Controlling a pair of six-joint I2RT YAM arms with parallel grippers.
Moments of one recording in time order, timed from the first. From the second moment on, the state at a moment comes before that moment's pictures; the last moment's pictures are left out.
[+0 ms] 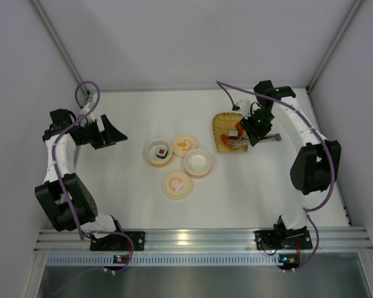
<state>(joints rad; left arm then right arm) 0.41 1.48 1.23 -0.81 0.97 0.11 0.22 1.83 1.71 -1.28 -0.21 -0.57</state>
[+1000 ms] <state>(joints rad) 0.41 1.48 1.23 -0.82 0.97 0.12 0.48 1.62 1.57 -1.26 -0.44 -0.55</state>
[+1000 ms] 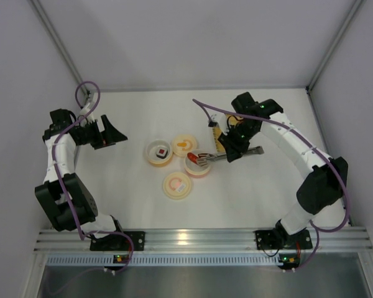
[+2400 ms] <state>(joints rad) 0.41 1.48 1.23 -0.82 0.95 0.13 0.48 1.63 1.43 -1.07 -0.38 -0.55</state>
